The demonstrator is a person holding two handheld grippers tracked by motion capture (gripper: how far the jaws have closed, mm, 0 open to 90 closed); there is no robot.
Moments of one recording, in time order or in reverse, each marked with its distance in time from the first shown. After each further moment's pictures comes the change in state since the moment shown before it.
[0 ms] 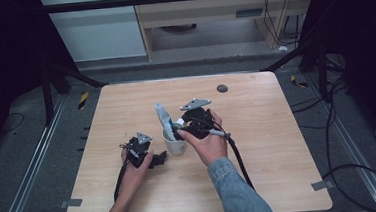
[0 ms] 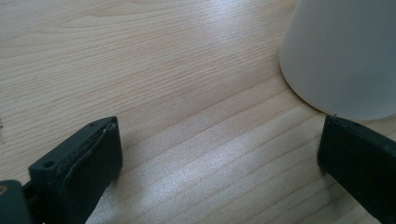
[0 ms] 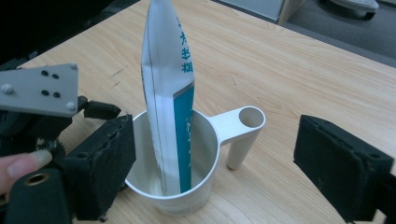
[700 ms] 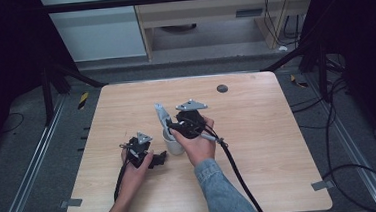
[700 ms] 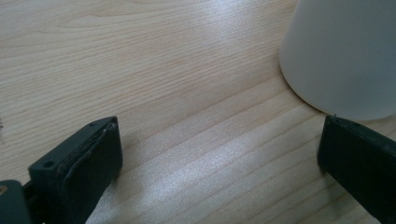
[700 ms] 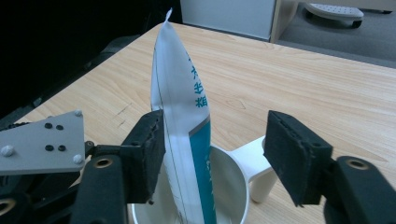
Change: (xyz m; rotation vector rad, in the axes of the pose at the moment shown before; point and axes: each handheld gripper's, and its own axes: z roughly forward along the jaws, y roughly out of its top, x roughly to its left) left arm 0.000 0.000 0.000 0.000 0.000 0.000; right arm 0.014 -0.001 0.021 -0.126 -0.024 0.114
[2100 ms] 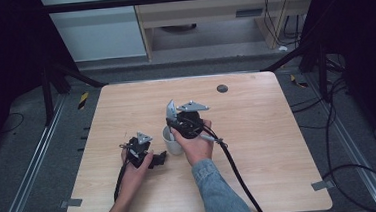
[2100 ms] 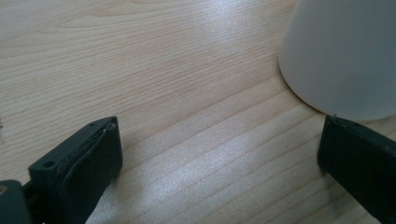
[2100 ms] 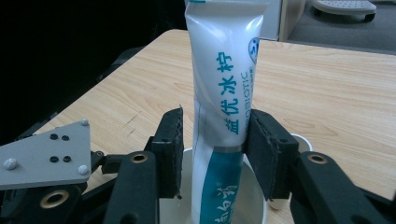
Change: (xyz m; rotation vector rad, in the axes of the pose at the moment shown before) left arm 0.000 0.000 0.000 0.002 -0.002 0.004; right arm -0.001 -0.007 0.009 -0.029 0.038 0.072
